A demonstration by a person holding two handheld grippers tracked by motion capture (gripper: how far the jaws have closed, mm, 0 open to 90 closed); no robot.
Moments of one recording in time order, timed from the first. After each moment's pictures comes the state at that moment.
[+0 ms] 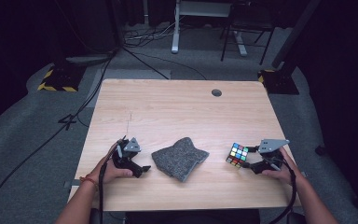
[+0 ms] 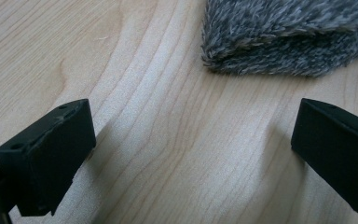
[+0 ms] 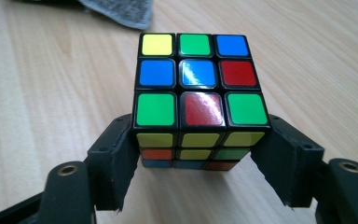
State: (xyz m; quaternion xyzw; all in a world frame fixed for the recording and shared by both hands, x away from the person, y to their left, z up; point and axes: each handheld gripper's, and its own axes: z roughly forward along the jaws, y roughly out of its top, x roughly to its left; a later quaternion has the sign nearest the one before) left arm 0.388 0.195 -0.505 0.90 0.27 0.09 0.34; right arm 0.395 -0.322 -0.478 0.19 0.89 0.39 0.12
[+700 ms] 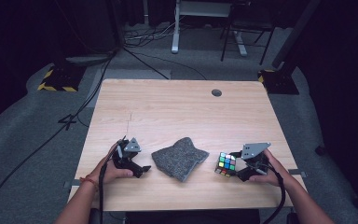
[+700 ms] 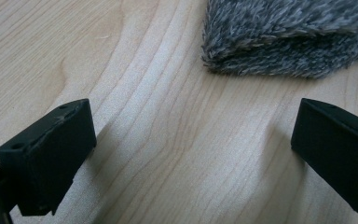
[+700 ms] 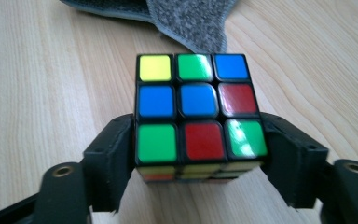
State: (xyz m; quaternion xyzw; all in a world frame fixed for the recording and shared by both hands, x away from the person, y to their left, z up) left arm 0.387 0.195 -0.505 0.89 0.27 0.09 0.34; right arm 0.377 -0.264 -0.464 0.14 0.92 0.36 0.09
